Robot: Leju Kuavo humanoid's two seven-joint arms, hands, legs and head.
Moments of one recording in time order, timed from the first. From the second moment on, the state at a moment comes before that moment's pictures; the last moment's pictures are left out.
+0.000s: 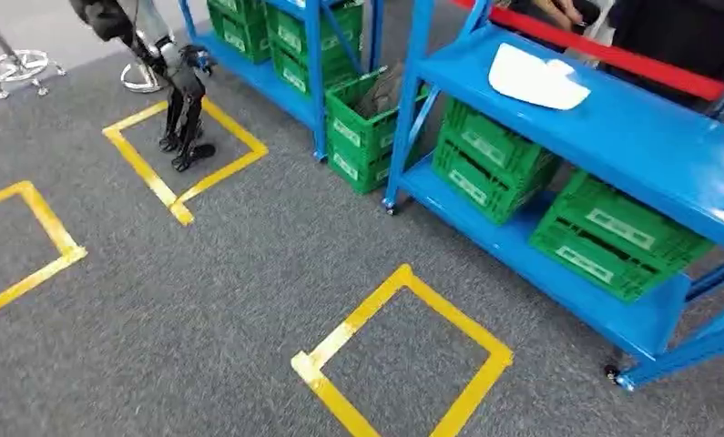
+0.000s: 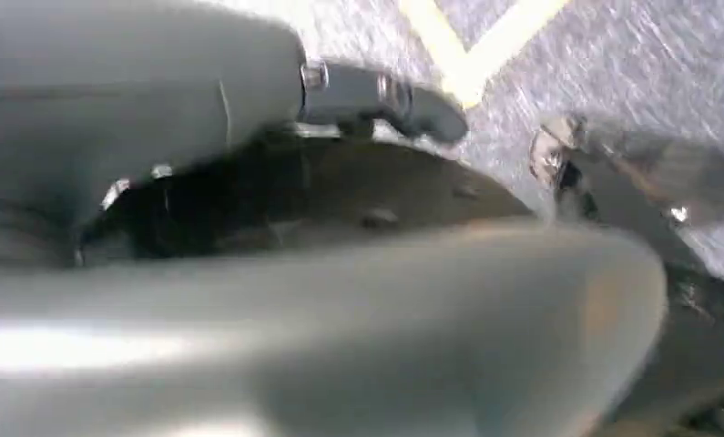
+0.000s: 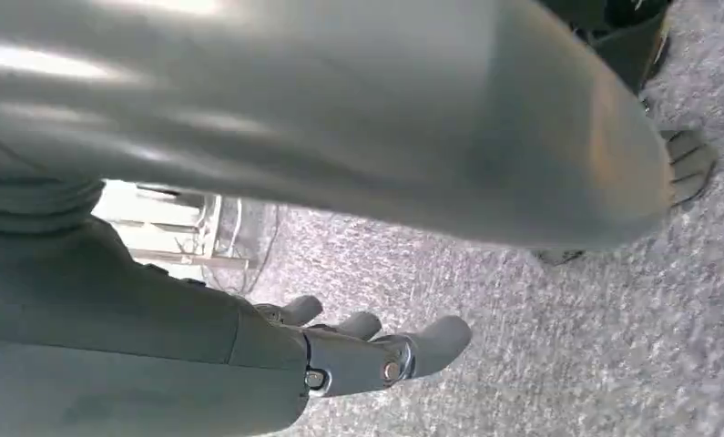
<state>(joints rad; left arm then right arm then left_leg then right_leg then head) -0.11 -0.10 -1.13 -0.18 1.24 0.29 0.03 -0.09 0.07 0.02 -0.19 -0.35 -0.15 0.08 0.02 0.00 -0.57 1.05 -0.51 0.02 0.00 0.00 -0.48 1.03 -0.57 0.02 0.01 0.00</state>
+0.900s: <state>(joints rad) -0.11 -0.10 -1.13 -0.18 1.24 0.29 0.03 -0.09 0.07 0.02 -0.19 -0.37 -0.16 0.08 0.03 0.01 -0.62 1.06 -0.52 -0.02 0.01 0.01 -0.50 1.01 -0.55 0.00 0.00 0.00</state>
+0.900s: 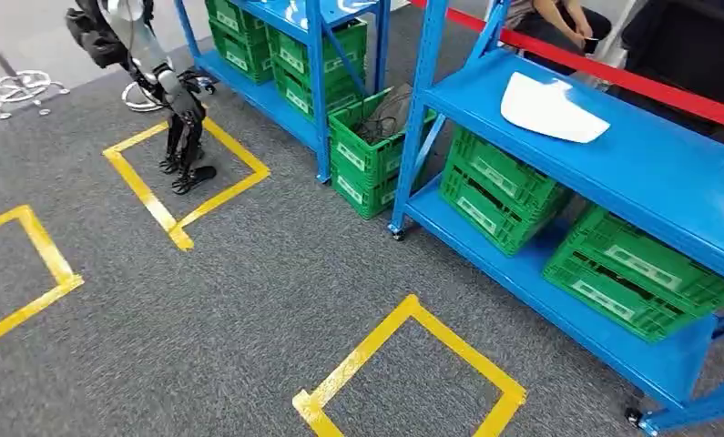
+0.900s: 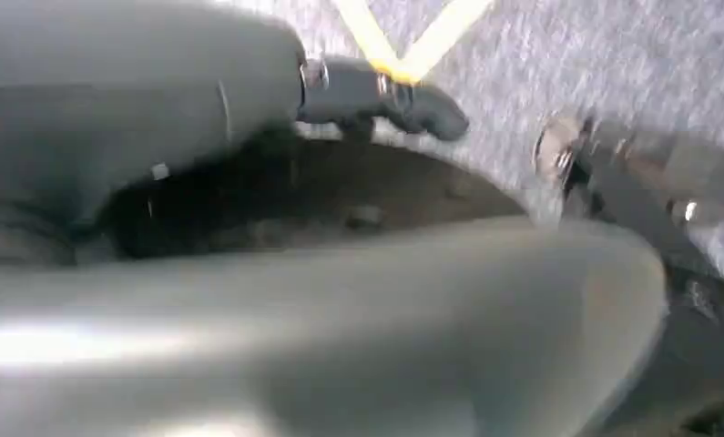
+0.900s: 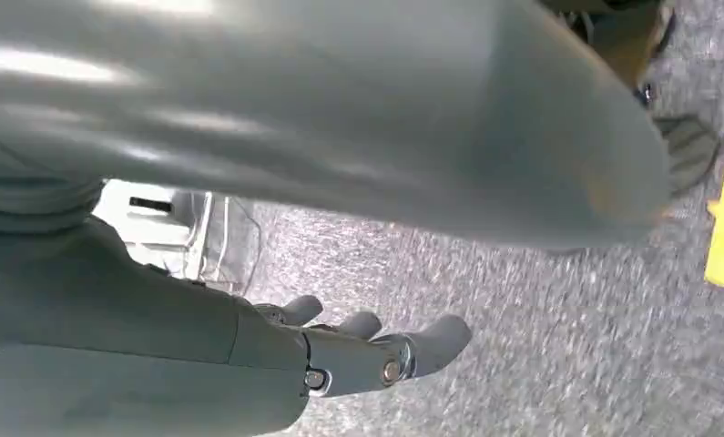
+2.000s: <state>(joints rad) -0.12 -0.10 -1.13 -0.18 1.25 0.31 0.05 -0.09 0.07 0.02 -0.19 -0.39 -0.16 0.09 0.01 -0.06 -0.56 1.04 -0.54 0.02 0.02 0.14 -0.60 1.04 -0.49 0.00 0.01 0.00</state>
